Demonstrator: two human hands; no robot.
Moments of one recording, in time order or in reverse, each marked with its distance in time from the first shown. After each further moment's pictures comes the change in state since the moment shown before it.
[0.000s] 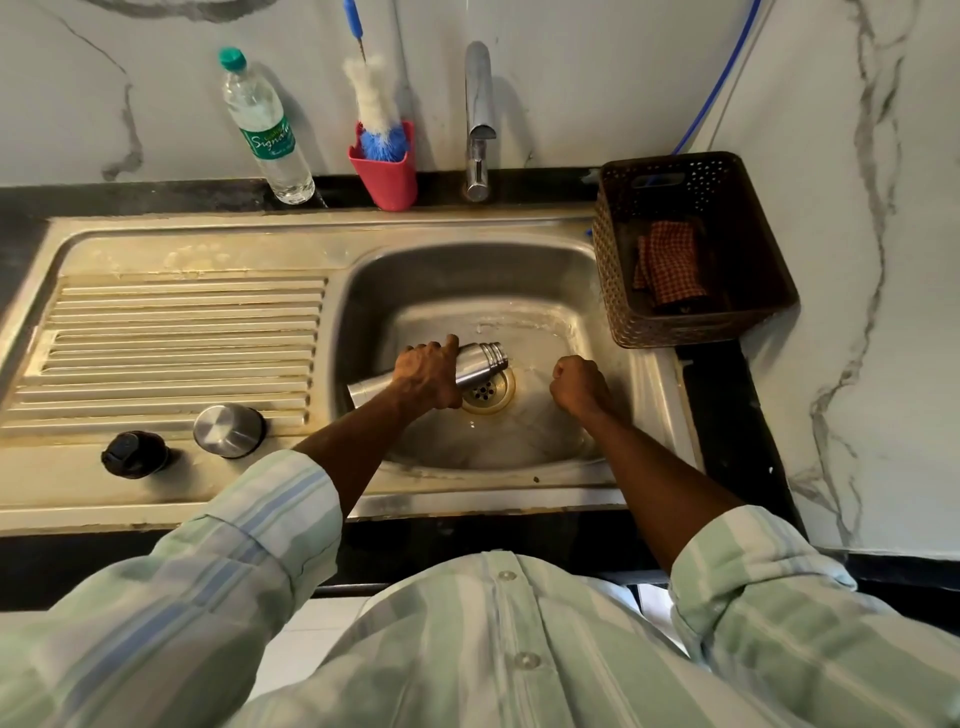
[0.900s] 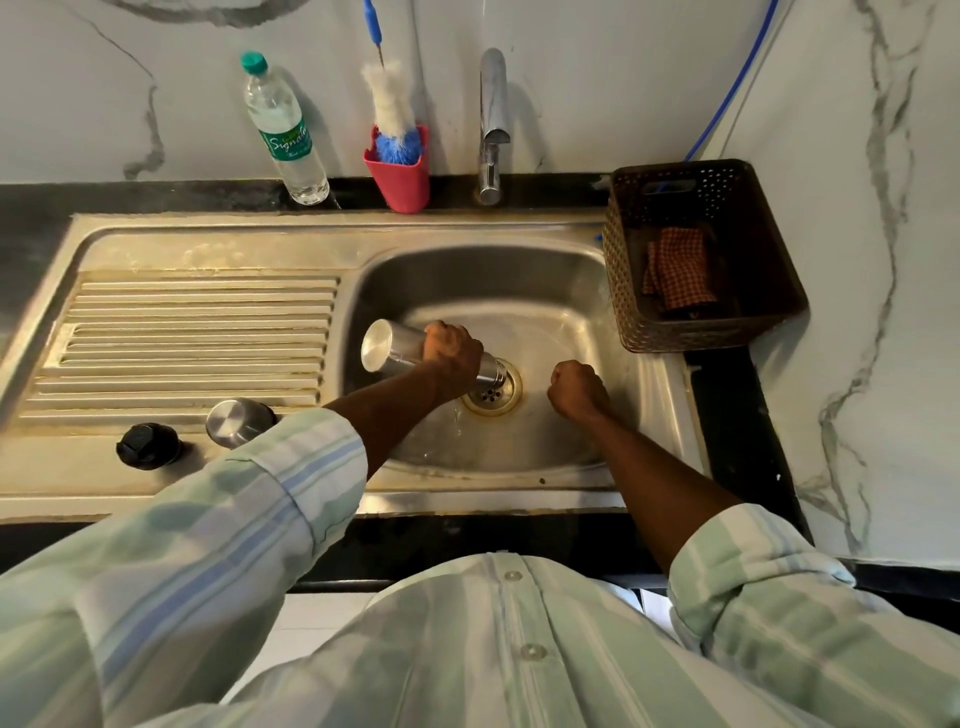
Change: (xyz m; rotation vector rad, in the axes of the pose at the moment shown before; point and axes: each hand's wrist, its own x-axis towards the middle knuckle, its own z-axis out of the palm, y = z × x) left_hand 0.011 0.026 -0.021 0.621 -0.025 0.100; right_hand -0.005 -0.009 0.004 -0.062 -0.026 -0.036
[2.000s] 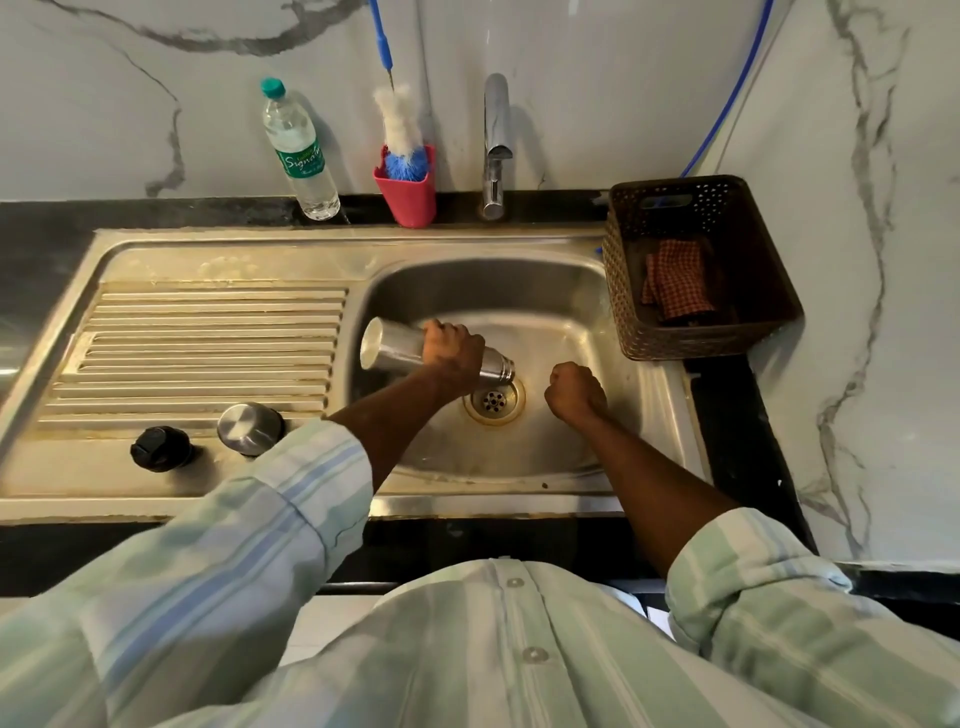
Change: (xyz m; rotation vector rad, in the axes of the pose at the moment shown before) left_hand -0.013 -0.007 -0.014 -0.157 0.051 -0.085; right_hand -0.013 -0.015 -0.012 0.020 0.038 -0.025
